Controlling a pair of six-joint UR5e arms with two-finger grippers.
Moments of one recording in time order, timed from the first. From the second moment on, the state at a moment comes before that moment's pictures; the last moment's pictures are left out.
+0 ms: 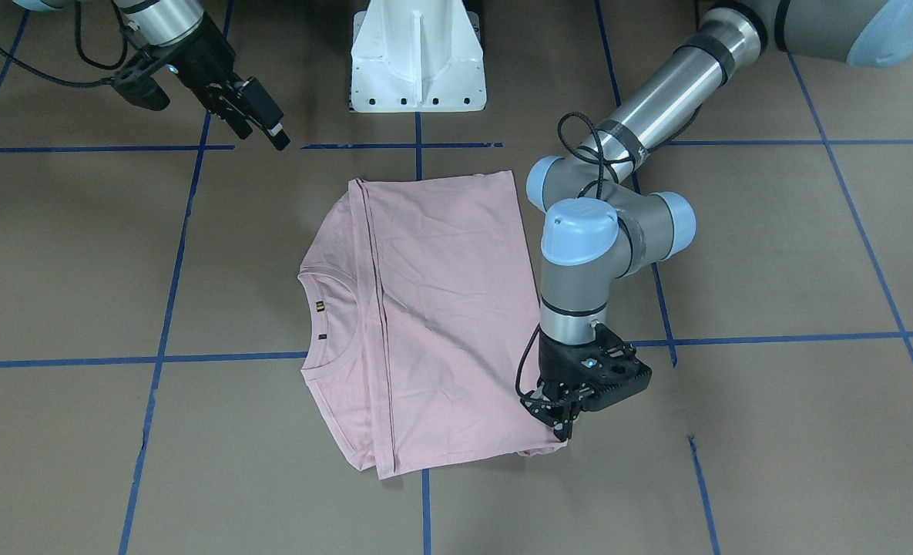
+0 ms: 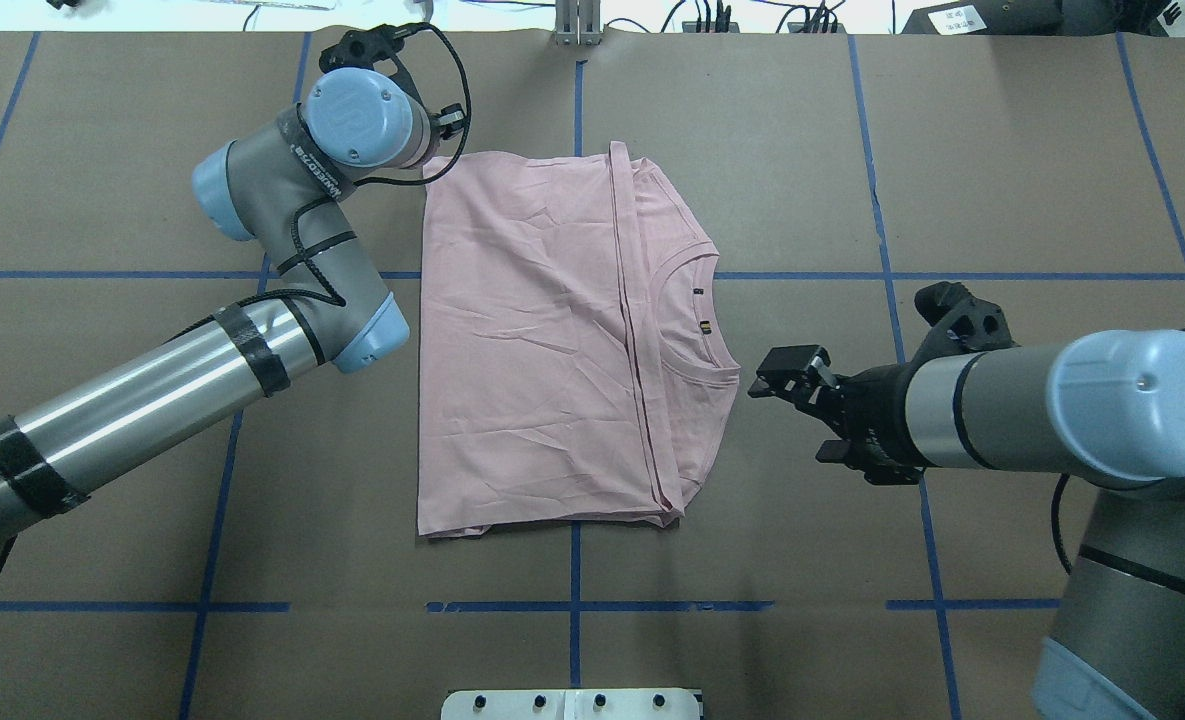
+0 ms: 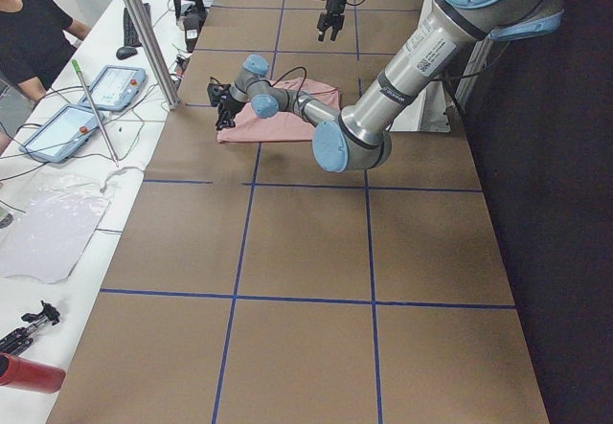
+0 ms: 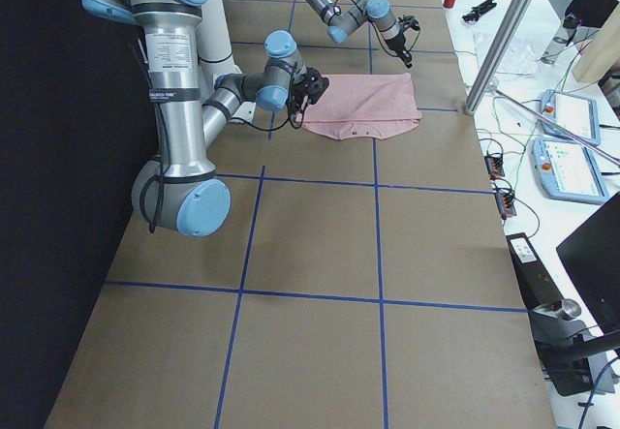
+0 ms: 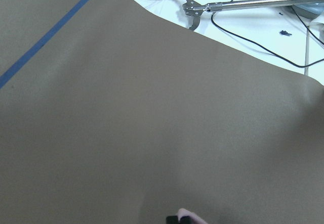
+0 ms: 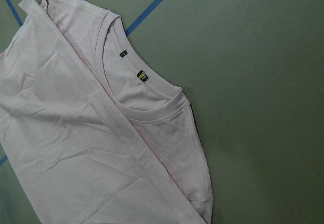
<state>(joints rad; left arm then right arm) -0.76 -2.39 -1.13 -2.14 -1.54 -1.46 0.49 -1.41 2.14 -1.17 1.77 1.97</state>
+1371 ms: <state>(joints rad) -0.76 -2.07 -1.65 -2.12 -1.68 -1.47 0.34 -1.10 1.79 -1.38 1.65 1.98</state>
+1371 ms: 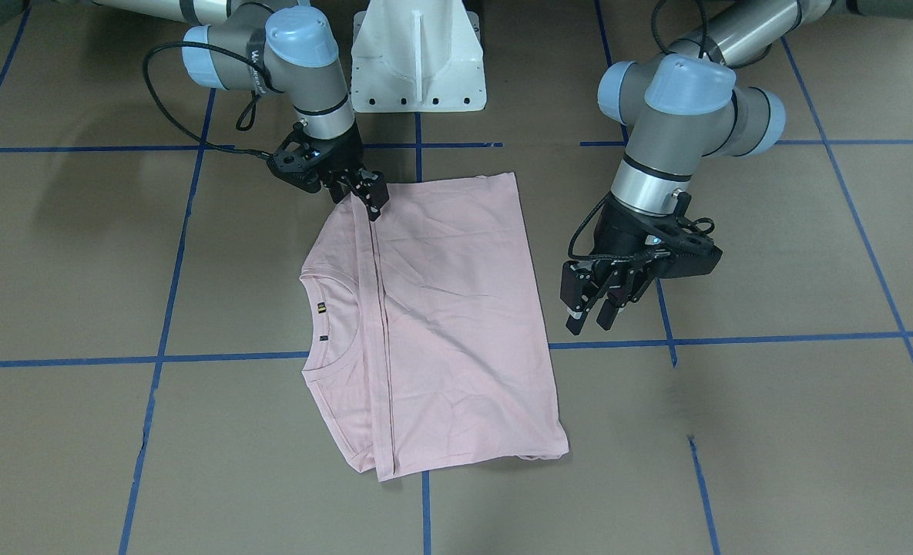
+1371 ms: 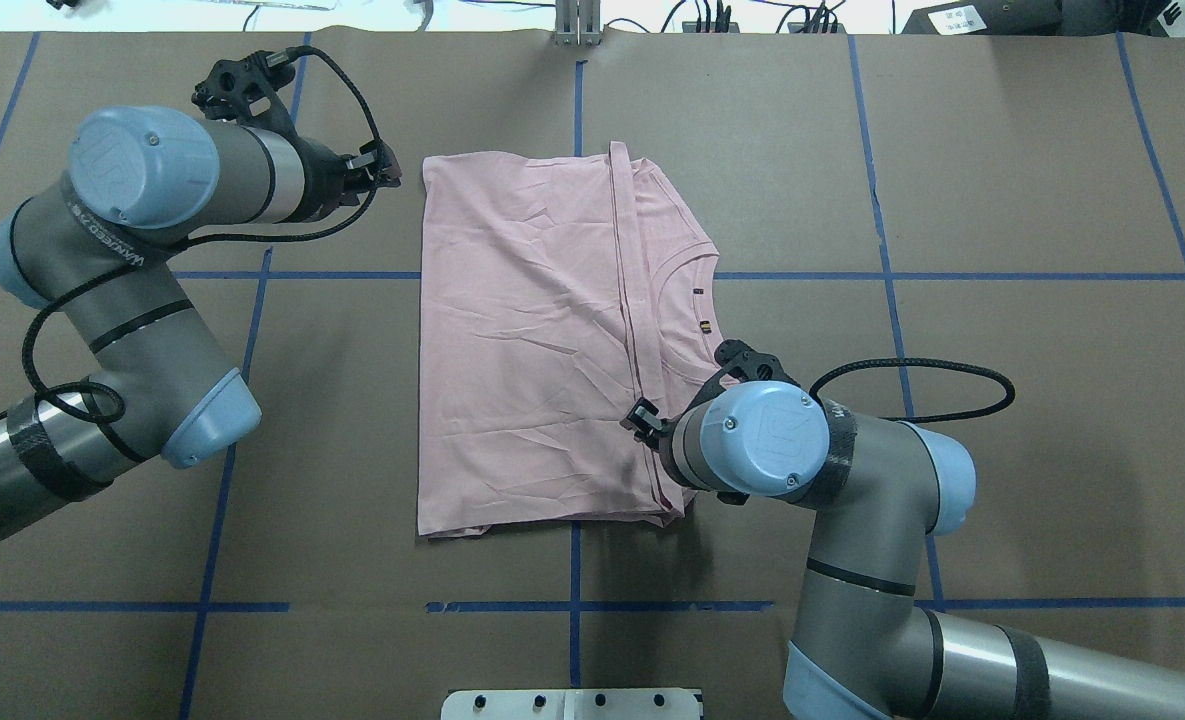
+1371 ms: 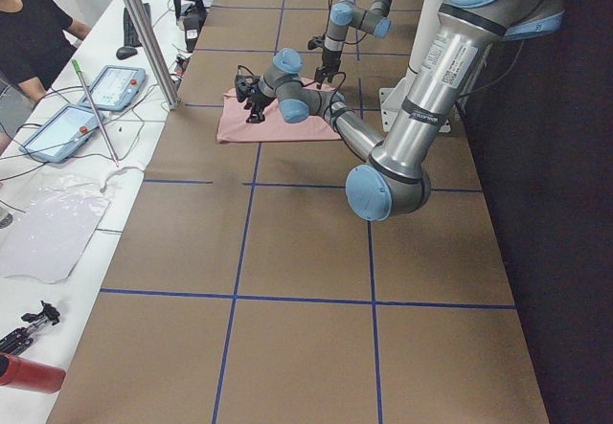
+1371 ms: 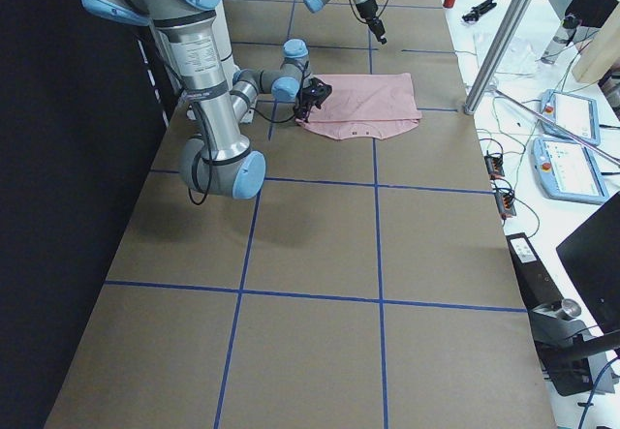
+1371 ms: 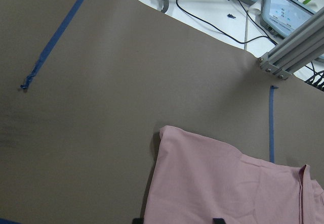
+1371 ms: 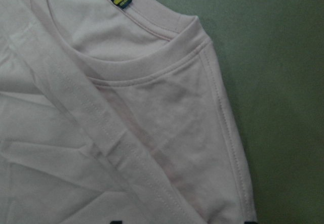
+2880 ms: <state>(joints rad) -0.75 -2.07 -1.64 -2.12 -1.68 -1.50 0.31 -1.11 1.79 -1.41 1.63 1.98</state>
